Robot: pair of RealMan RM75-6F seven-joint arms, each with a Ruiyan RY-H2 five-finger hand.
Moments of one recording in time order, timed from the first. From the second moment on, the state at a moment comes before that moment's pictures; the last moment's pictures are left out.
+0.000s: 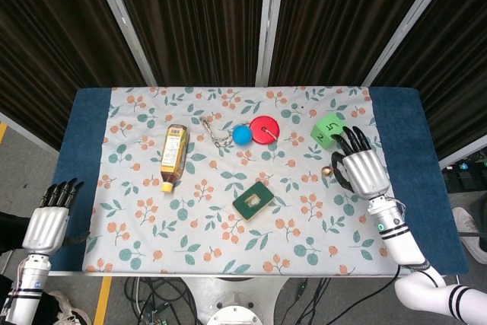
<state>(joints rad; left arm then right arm) -0.14 -1.30 -0.02 -1.47 1.45 1.38 0.08 0.53 -1.35 0.15 -1.46 -1.41 1.20 -0.23</state>
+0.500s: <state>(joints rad) -0.14 -1.32 -0.02 -1.44 1.45 1.37 0.06 0.51 -1.40 0.08 -1.36 -1.41 1.14 -0.26</state>
